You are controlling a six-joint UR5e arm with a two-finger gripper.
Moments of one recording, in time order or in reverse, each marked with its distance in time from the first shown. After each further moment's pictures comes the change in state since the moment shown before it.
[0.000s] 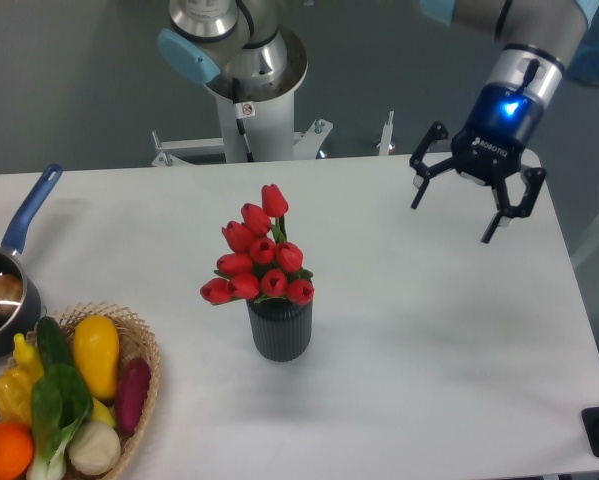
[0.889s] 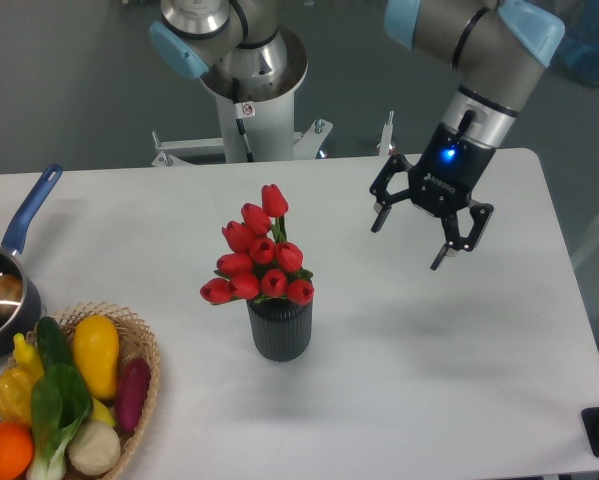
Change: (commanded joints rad) arm -0.118 0.001 0.021 0.006 0.211 0.091
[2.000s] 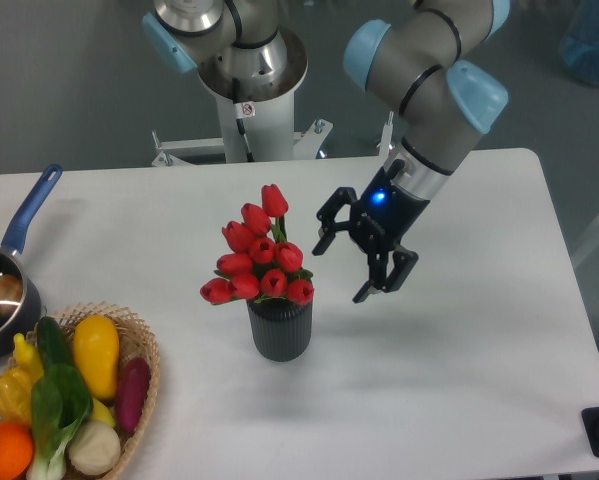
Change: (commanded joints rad) arm -0.140 -0.054 -0.048 -0.006 -0.002 0.219
